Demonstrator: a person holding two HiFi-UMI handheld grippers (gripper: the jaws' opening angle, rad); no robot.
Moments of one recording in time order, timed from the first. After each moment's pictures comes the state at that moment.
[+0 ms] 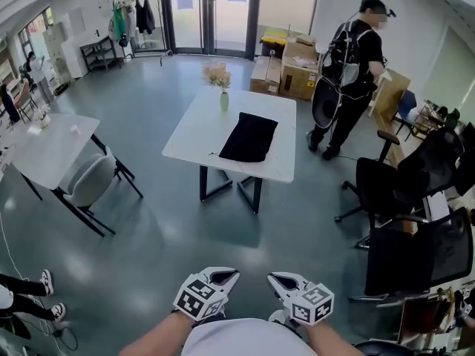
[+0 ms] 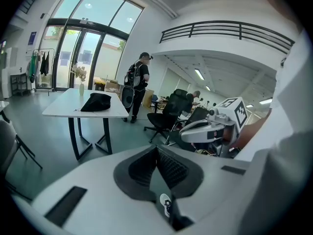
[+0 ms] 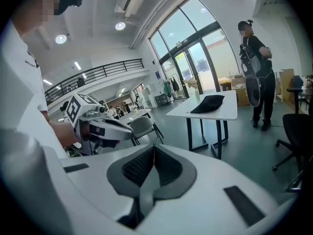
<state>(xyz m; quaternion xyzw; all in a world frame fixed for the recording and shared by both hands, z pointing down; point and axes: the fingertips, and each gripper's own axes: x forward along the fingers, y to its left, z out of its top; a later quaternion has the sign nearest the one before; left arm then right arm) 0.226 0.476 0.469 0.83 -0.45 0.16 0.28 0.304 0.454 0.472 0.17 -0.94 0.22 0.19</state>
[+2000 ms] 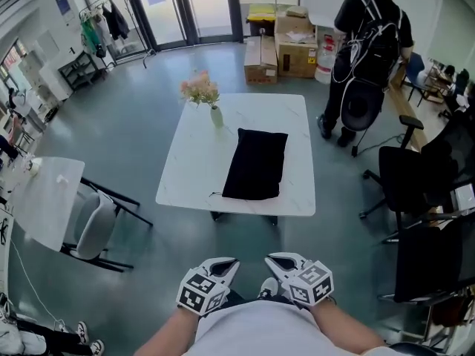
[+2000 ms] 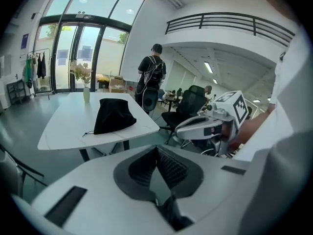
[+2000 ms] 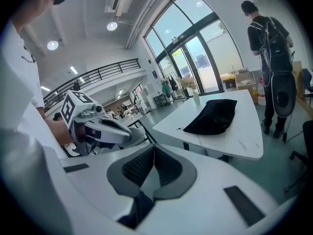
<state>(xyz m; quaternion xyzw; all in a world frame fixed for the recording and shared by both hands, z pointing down) 0.081 0.216 0.483 0.81 -0.46 0.22 0.29 0.147 0.187 0.487 0.16 -0.94 0.25 0.19</state>
